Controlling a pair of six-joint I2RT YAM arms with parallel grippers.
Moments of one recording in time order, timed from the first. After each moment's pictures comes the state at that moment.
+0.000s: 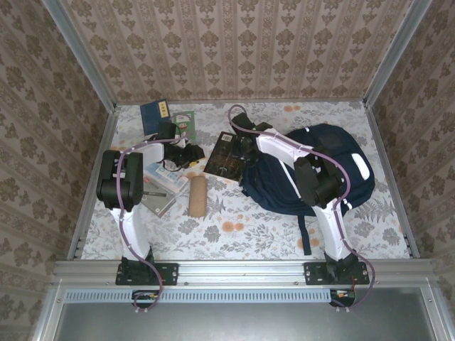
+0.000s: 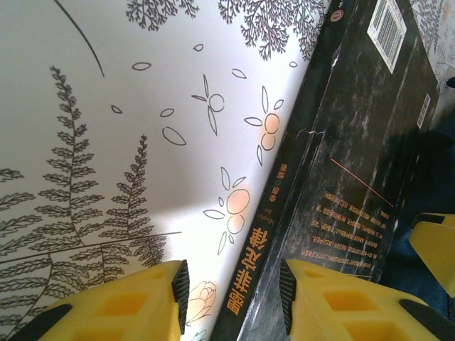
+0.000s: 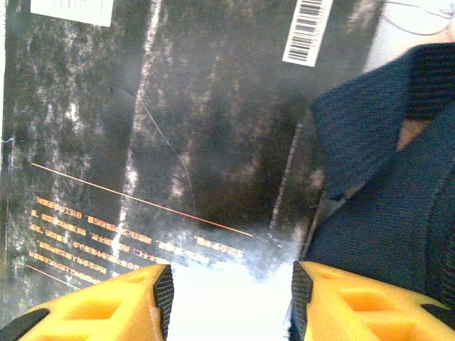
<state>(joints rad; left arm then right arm) -0.20 1.99 1.23 -0.30 0.61 -0.51 0.53 2.22 1.80 -0.76 0.02 0.71</state>
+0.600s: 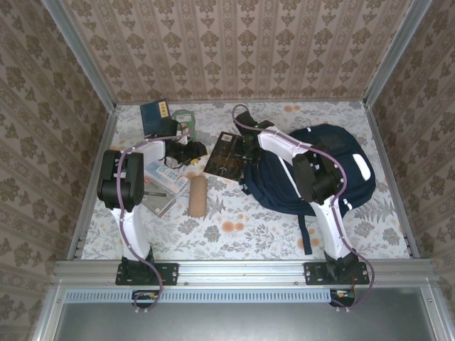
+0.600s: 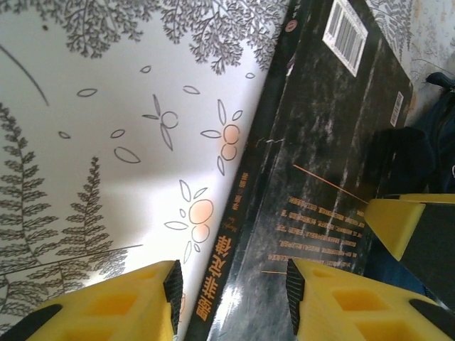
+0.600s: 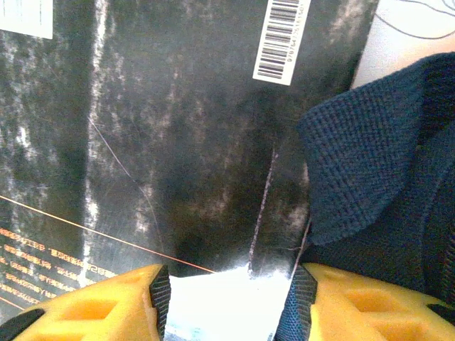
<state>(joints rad) -0.22 1.99 1.28 -0.33 0.61 -0.48 0.50 2.29 1.86 -0.78 -0.06 0.71</state>
